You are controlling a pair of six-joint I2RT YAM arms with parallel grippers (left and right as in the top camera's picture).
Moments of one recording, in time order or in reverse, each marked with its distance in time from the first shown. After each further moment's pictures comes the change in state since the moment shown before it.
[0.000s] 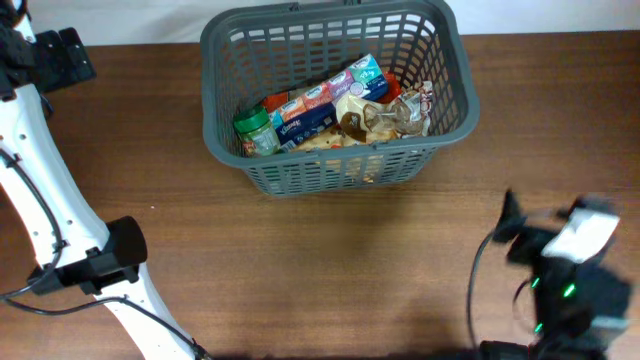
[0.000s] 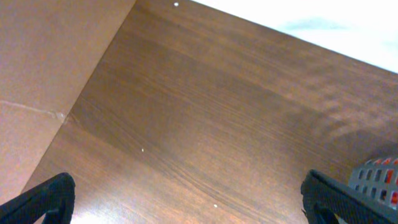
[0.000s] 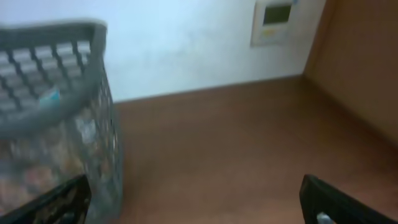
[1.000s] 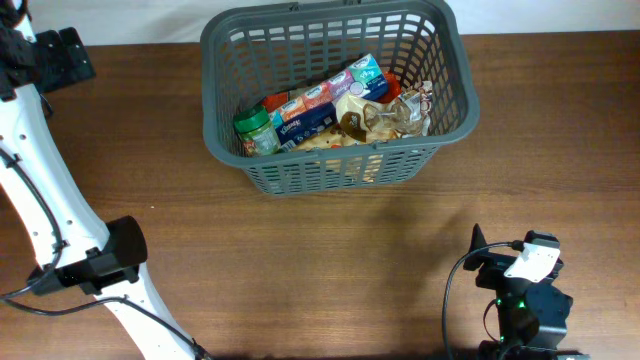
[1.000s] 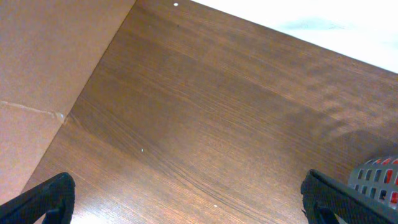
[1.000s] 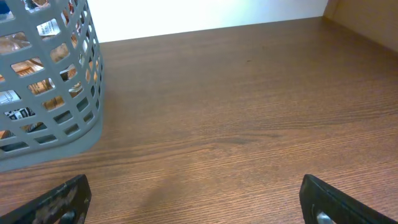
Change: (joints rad) left arm 0.000 0.000 0.000 0.000 0.000 0.000; right arm 0.000 -0.298 -0.422 0.054 -0.015 0.004
